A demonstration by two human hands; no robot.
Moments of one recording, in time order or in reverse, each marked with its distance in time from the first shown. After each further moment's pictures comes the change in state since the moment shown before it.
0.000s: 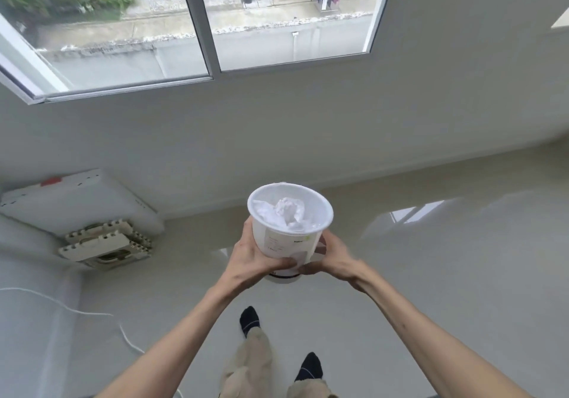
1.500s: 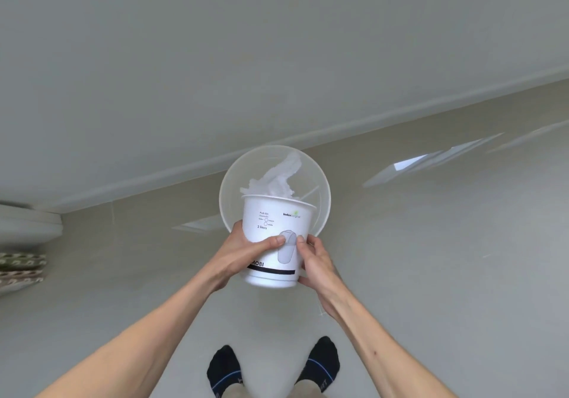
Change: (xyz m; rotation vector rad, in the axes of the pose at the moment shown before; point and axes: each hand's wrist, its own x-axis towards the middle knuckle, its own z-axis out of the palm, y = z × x) left_hand 0.437 -0.335 0.122 -0.113 -0.346 -0.308; right_hand 0.452 0.287 0.043 0.555 0.282 0.406
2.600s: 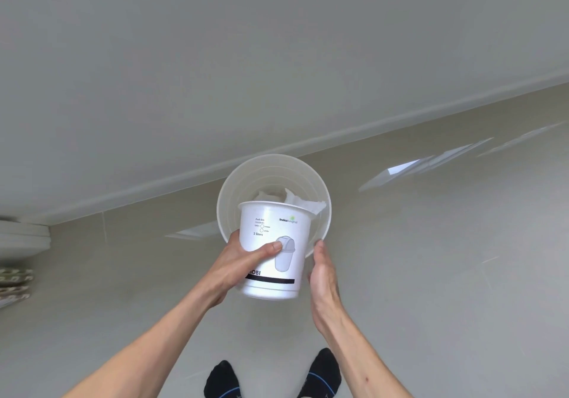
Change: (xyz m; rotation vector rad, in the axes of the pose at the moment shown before) left_hand 0.009 -0.007 -0.008 -0.041 0.005 -0.032; right_hand 0.003 -0.004 0.020 0.194 0.205 -0.026
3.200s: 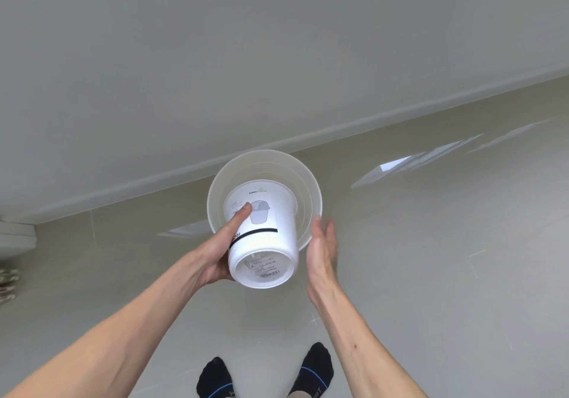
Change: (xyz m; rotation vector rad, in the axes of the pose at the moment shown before) left_hand 0.013 0.025 -0.008 -0.345 -0.052 -0.463; right_hand 0.009 -0.034 -0.003 -0.033 0.085 -0.070
